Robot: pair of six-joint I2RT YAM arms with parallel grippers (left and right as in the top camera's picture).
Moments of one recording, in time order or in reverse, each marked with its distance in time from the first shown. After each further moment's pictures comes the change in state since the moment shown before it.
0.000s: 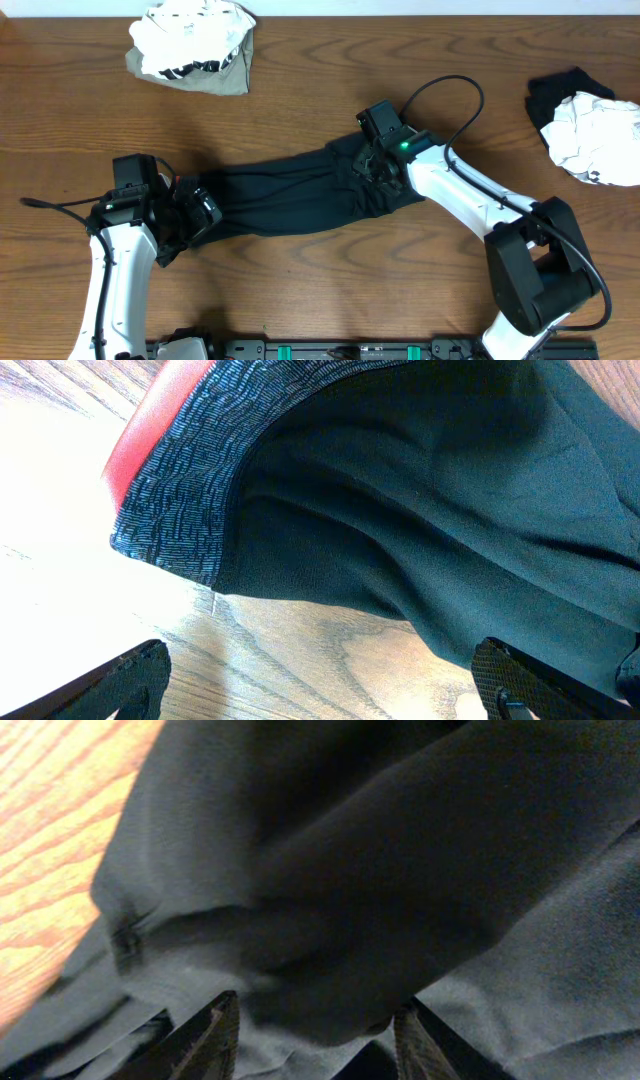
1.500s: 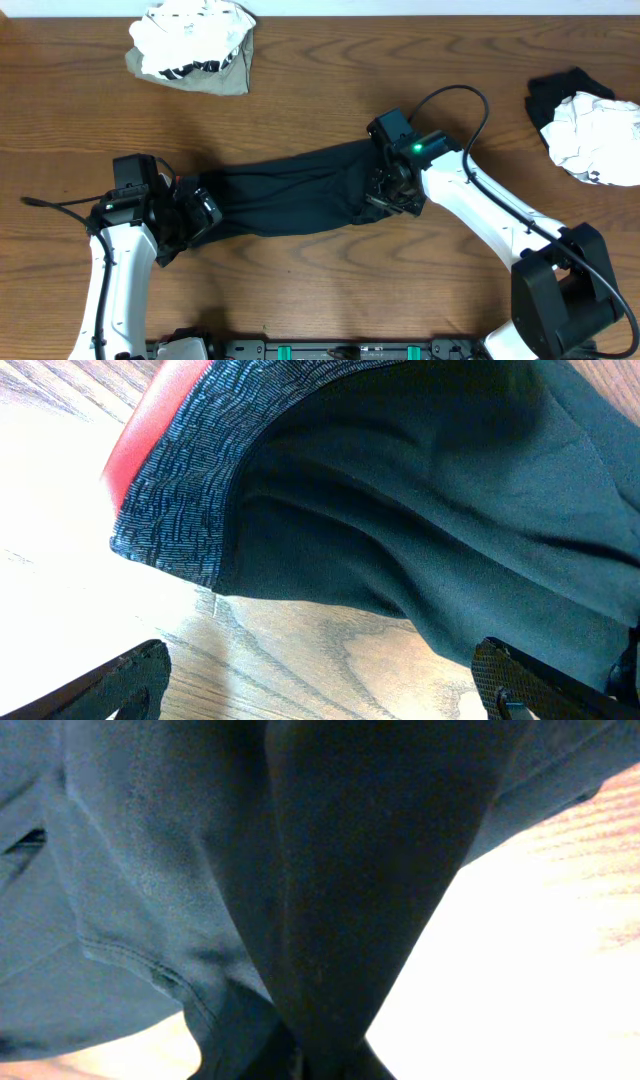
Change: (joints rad) left arm 0.000 0.000 0.000 0.000 0.000 0.015; right arm 0.000 -0.125 -0.007 -0.338 -0.108 -0.172
